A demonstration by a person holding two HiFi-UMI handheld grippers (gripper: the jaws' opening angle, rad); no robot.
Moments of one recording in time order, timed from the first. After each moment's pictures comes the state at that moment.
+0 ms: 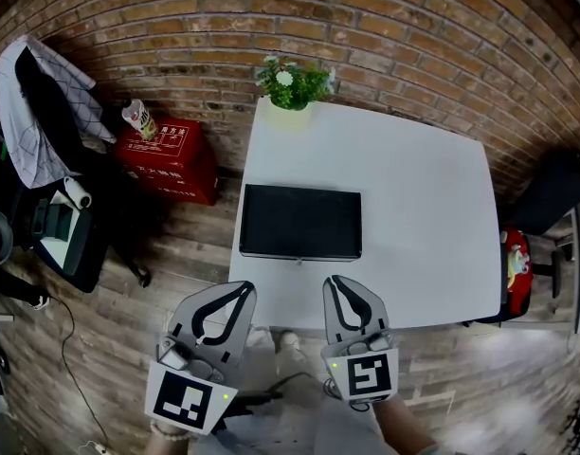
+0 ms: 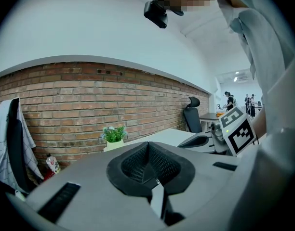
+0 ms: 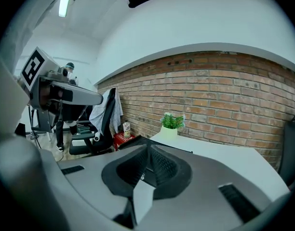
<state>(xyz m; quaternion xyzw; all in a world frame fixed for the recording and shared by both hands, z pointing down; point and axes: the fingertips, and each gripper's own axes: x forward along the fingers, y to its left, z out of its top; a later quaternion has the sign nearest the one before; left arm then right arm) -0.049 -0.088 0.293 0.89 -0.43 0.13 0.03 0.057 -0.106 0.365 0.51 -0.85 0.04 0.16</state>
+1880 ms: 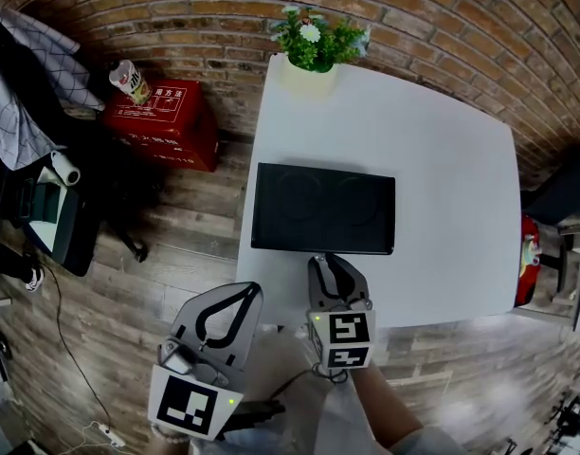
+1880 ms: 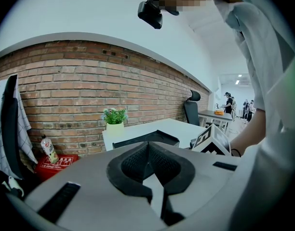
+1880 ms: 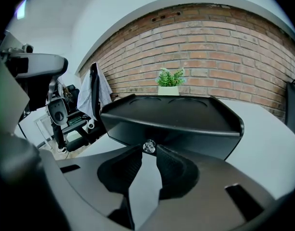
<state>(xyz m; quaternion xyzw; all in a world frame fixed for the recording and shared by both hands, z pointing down) -0.079 -0.118 0.375 0.90 -0.39 0.18 0.08 0.016 -0.154 0.525 0.52 -0.79 0.22 0.25</state>
